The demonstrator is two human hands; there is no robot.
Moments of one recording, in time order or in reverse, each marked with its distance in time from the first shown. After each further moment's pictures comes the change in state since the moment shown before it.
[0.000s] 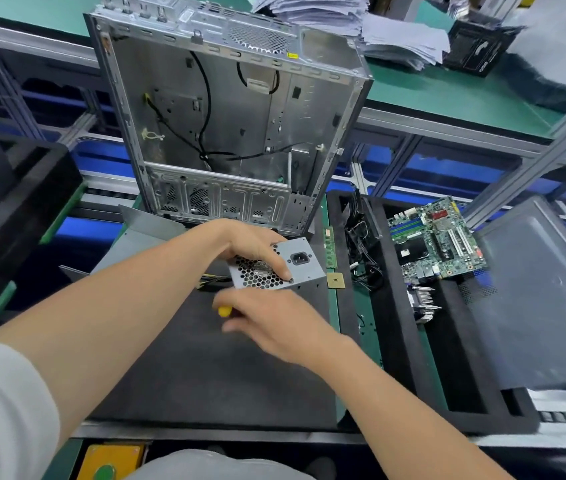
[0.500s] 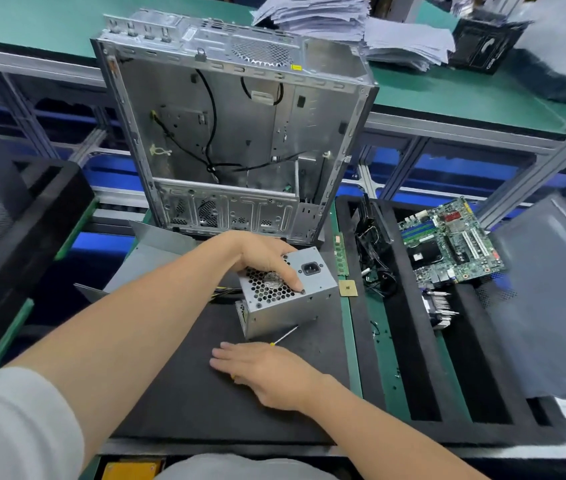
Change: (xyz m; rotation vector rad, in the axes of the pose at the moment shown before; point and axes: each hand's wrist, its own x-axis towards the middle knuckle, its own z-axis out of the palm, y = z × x) left_hand 0.005 -0.001 -0.005 -0.044 -0.021 -0.066; right_hand -0.027 0.034 0.104 0.052 -0.333 -0.046
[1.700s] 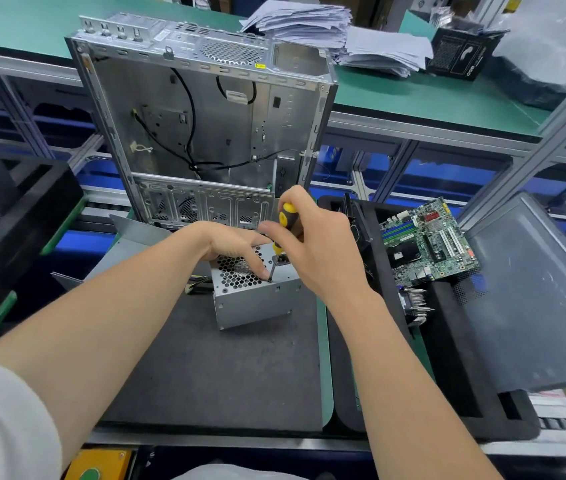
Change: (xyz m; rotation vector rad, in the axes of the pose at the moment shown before) left_hand -0.015 0.012 0.009 0.152 0.148 0.031; right_hand -0.039 -0.035 -0.207 -0.049 0.796 0.388
